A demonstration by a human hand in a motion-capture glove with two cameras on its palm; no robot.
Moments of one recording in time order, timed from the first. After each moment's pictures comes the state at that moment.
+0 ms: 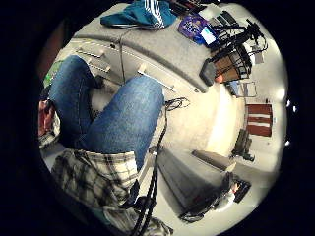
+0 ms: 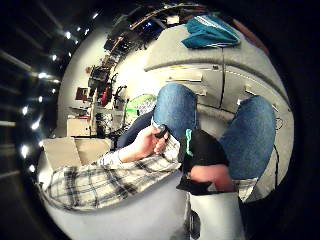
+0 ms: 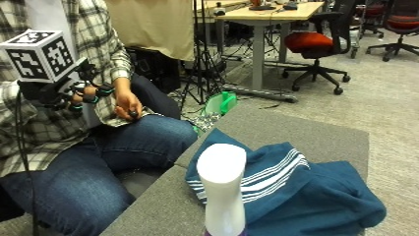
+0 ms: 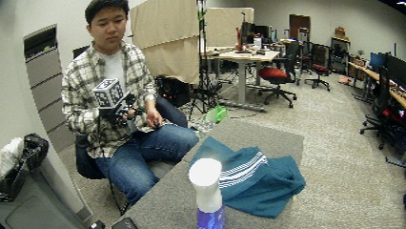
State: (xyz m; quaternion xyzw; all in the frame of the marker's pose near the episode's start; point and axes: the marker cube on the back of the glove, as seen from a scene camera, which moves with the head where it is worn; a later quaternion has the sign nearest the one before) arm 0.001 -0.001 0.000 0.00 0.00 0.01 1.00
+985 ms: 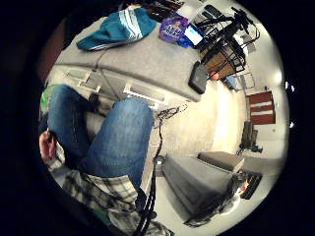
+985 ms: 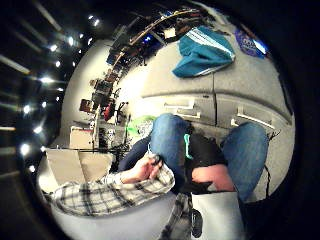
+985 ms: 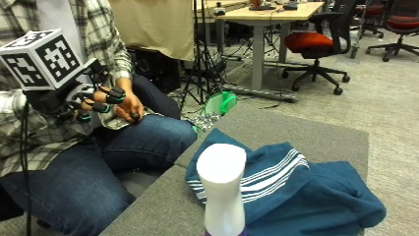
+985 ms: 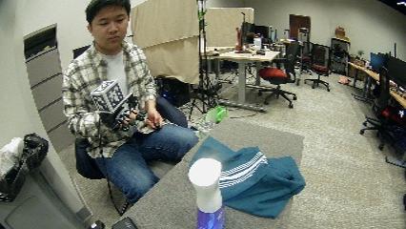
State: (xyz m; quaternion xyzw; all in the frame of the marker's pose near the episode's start) arm 0.054 -0.072 -0.020 0.07 -0.02 0.06 1.00
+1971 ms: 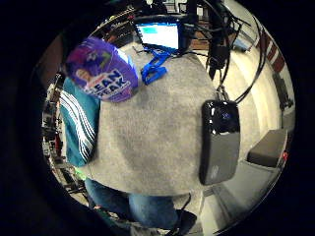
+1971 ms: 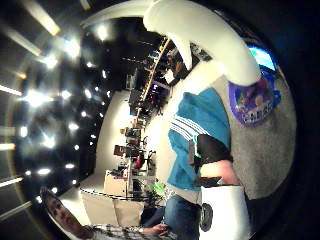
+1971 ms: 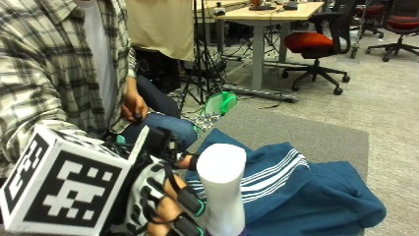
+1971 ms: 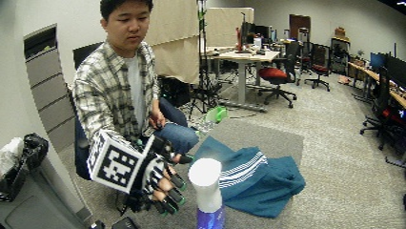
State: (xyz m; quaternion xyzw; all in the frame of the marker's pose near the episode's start) arm 0.255 -0.301 -0.022 0.23 -0.24 0.21 0.92
